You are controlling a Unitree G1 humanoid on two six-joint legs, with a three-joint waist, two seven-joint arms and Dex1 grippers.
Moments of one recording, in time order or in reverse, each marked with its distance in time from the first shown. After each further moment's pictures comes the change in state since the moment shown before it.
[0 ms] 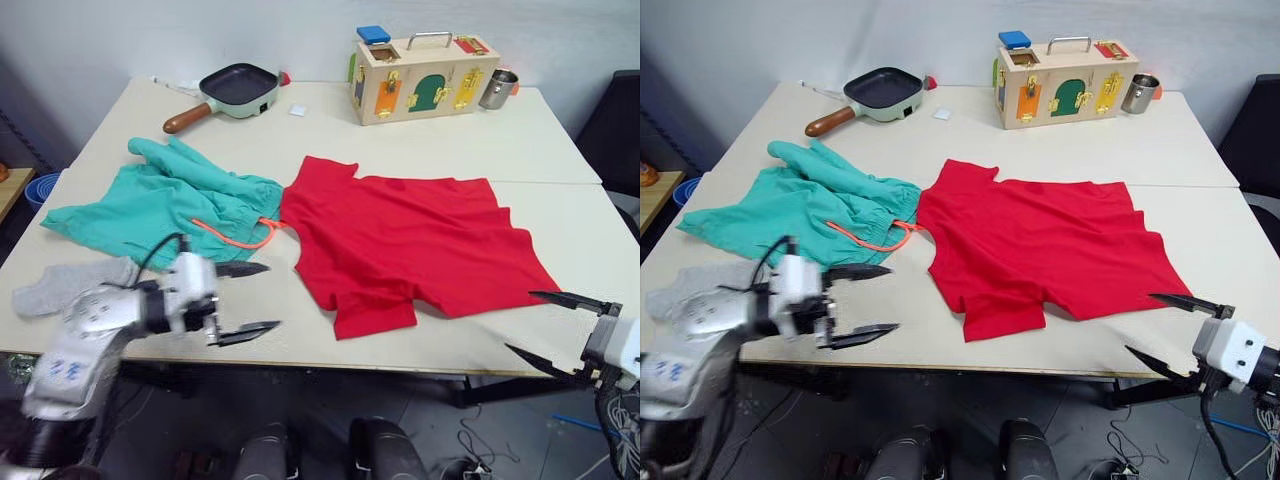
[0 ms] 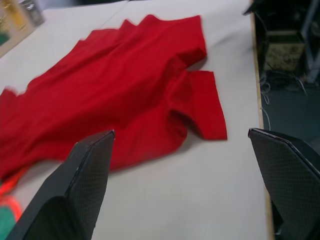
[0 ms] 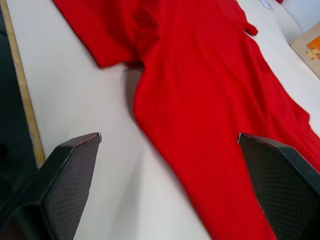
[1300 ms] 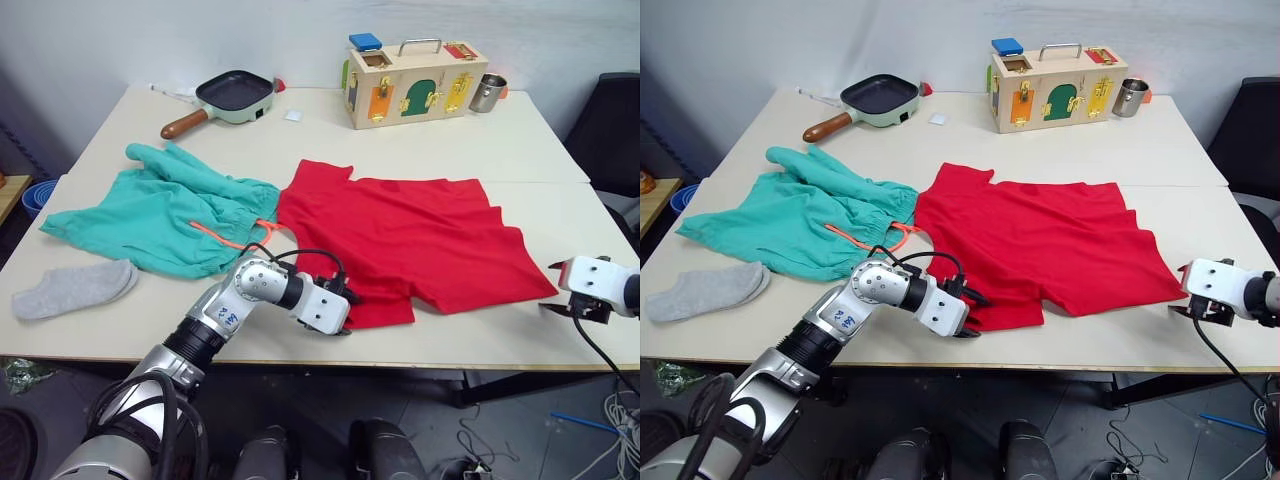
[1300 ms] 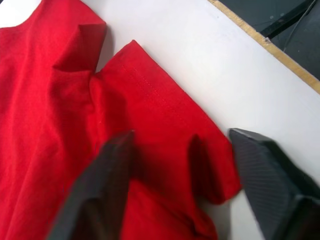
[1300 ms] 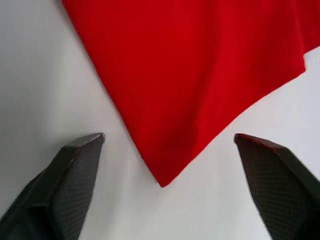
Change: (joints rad) left arm -0.382 -0.274 -0.436 0.570 0.519 -0.504 -0.015; right arm -0.886 -0.180 0.555 1.063 -0.612 -0.226 -0.150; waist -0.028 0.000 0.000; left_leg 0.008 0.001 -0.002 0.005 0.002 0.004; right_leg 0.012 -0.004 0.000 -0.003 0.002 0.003
